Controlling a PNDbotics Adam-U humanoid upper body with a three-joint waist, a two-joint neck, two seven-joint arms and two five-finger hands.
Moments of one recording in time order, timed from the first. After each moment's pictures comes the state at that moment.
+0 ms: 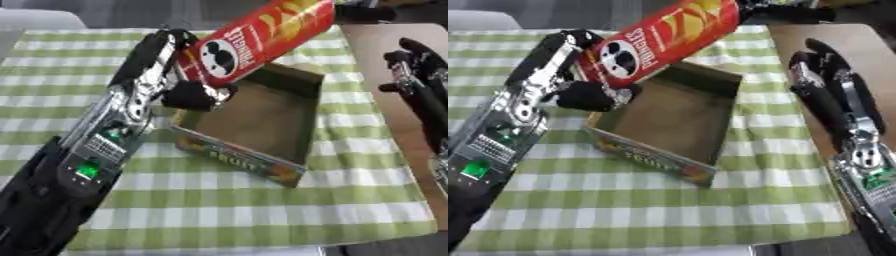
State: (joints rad) left arm -0.81 0.22 -0.55 -1.69 -0.52 0.79 -0.13; right arm -0.11 -0.52 0.06 -1.98 -0.12 0.21 -0.30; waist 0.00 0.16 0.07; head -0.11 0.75
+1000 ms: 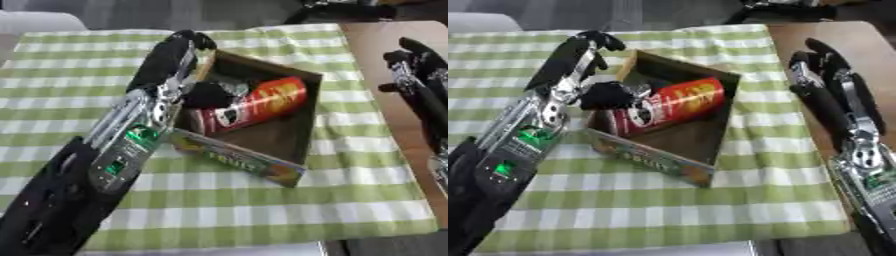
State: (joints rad) left arm -0.81 0.19 -0.56 -1.62 -0.71 0.68 -0.22; right arm -0.11 -0.52 0.06 -1.98 -0.12 0.21 -0.30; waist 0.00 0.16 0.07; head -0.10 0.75
